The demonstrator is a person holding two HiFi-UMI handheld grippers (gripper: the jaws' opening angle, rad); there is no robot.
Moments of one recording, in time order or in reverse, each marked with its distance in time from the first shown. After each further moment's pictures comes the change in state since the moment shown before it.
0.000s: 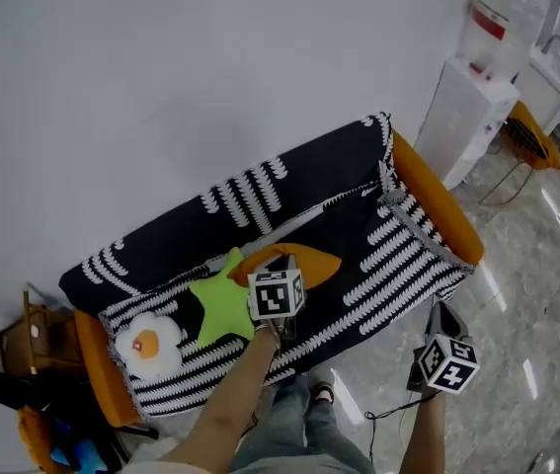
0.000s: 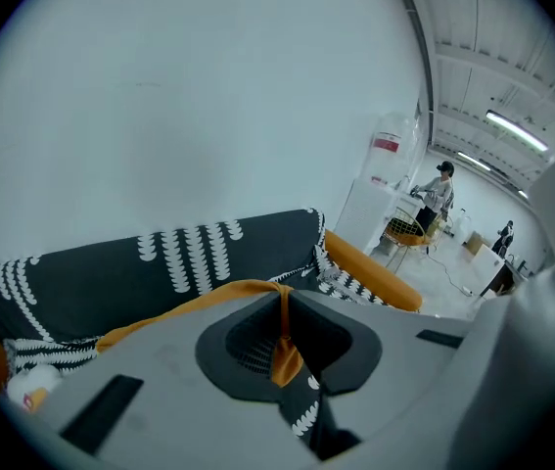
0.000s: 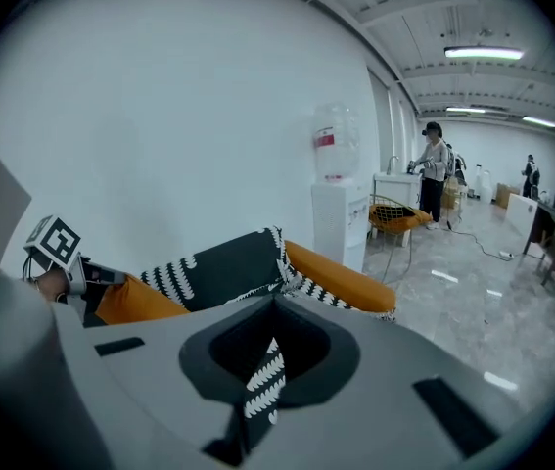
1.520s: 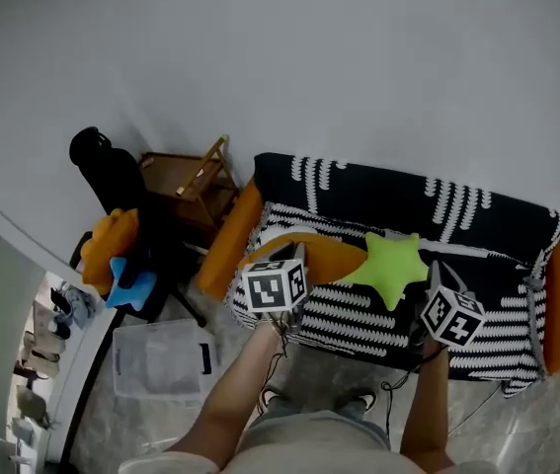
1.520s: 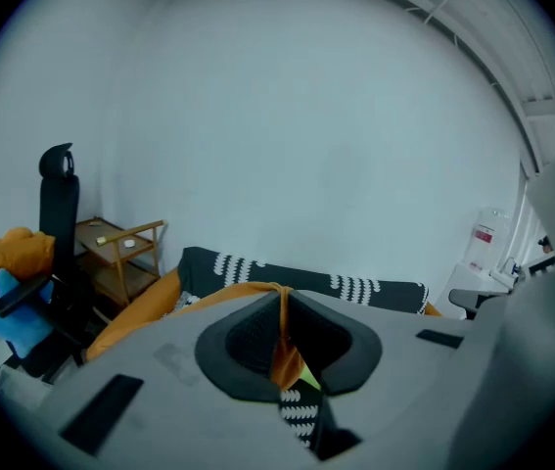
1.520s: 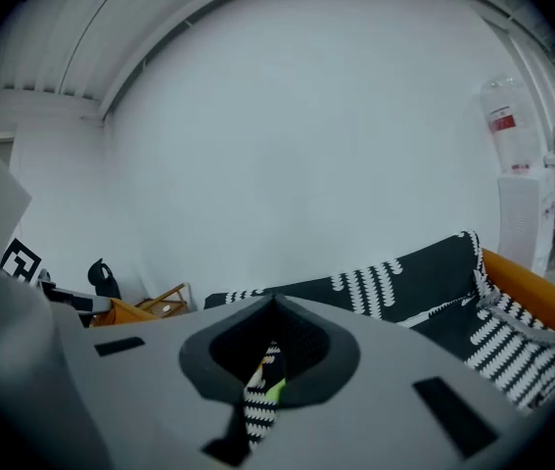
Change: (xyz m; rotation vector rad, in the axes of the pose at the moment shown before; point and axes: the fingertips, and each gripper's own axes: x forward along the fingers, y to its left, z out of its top) left arm -0.468 0.217 -0.134 -0.397 -0.369 0.571; right arm -0.129 0.406 -0.032 -0.230 -0.023 0.828
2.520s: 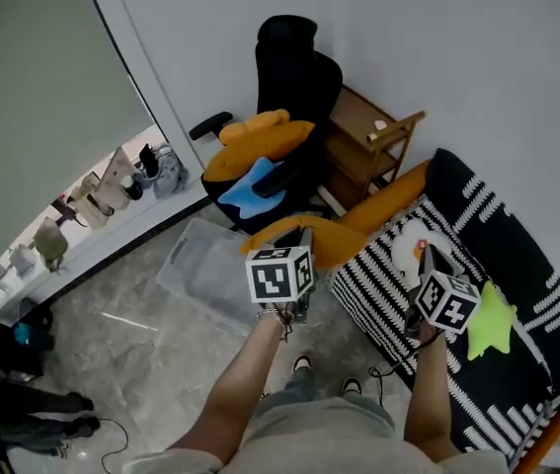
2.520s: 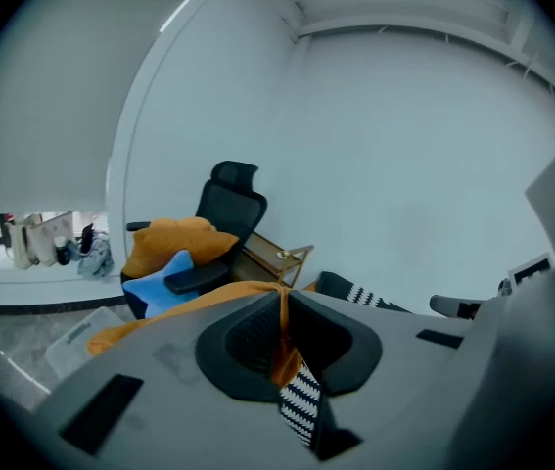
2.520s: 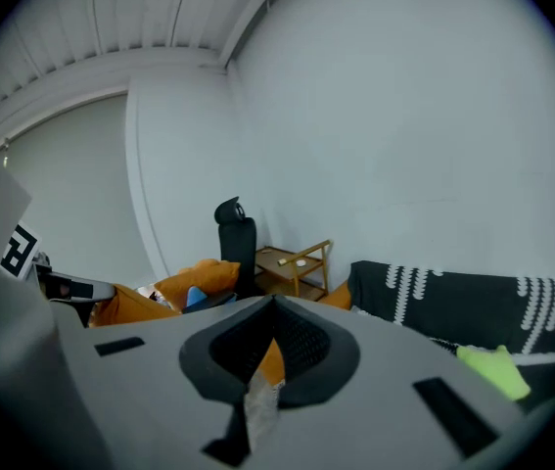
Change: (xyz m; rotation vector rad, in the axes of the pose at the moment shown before) left arm -0.269 0.366 -0.057 -0.354 -0.191 0.462; right arm 0.052 0.471 -0.135 -0.362 0.211 0.559
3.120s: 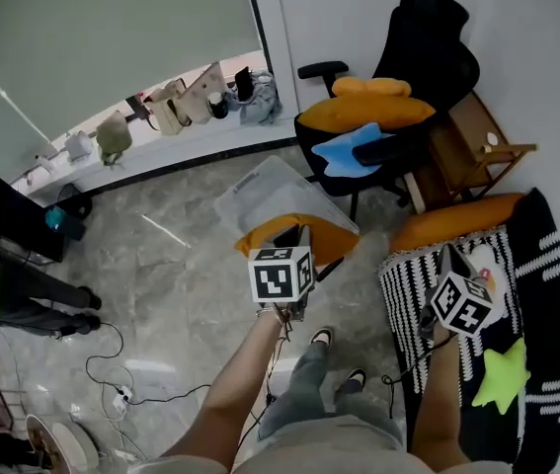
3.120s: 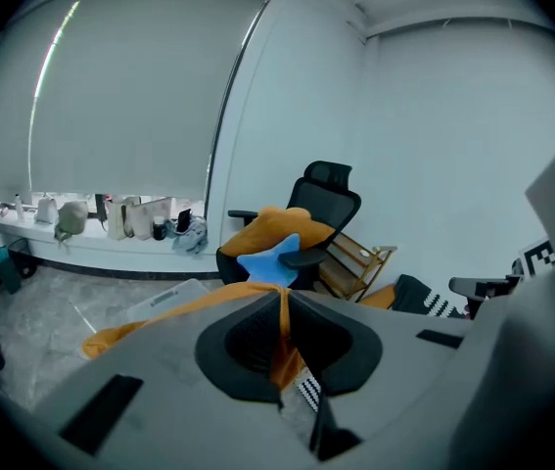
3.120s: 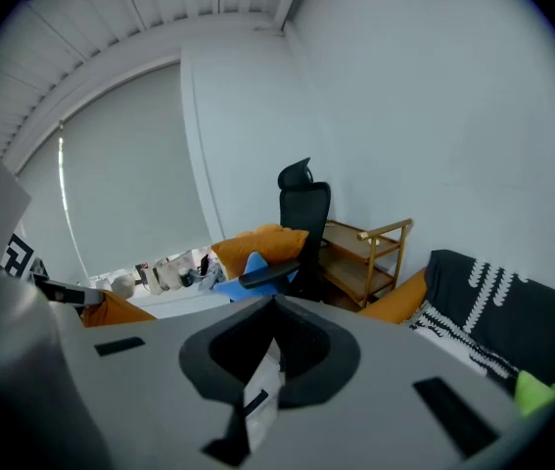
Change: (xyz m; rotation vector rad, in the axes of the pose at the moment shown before) left arm -0.103 0.184 -0.069 -0.189 -0.007 0.396; right arm 0.083 0.154 -0.055 -0.187 0.164 0.292
